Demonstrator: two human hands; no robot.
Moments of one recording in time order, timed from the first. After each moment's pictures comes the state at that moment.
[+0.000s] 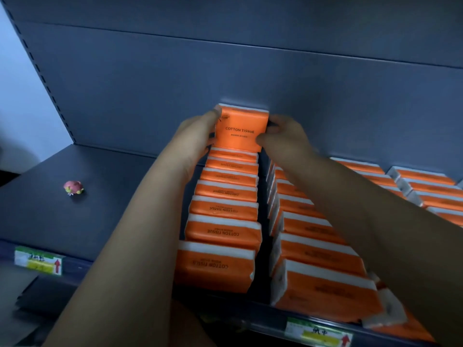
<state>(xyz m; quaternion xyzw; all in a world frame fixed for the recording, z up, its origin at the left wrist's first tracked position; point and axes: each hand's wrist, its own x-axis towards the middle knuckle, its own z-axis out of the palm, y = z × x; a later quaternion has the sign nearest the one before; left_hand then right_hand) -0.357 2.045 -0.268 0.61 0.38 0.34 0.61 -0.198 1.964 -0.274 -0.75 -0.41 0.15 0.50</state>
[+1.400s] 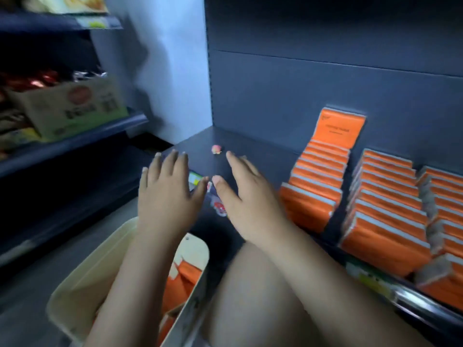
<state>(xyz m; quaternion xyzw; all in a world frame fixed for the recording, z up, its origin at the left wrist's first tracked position) -0.627 1.859 -0.314 0.71 0.64 0.28 -0.06 -0.460 1.824 -0.287 -0.58 -0.72 0.10 0.36</state>
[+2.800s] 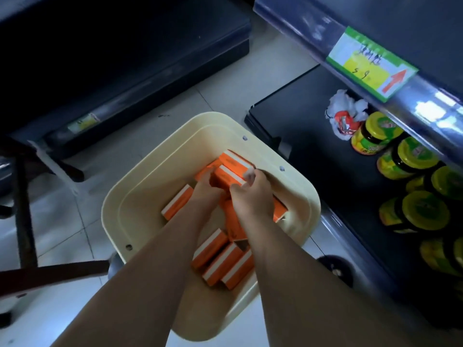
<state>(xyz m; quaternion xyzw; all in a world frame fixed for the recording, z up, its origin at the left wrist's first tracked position) -0.819 1.918 -0.694 0.28 0.77 0.31 0.49 -0.683 1.925 -0.630 -0.71 -0.46 0.50 0.20</state>
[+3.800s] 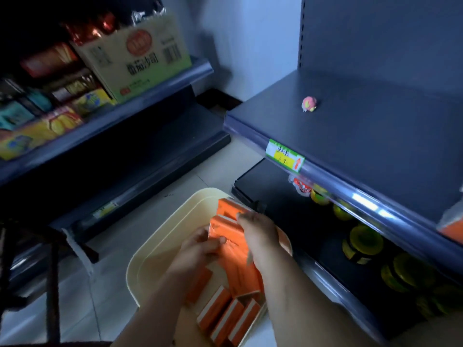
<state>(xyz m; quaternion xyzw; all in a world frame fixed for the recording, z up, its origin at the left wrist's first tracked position) -0.790 1.874 -0.562 0.31 0.60 0.44 0.59 -0.631 1.937 -0.536 -0.63 -0.34 0.62 0.31</state>
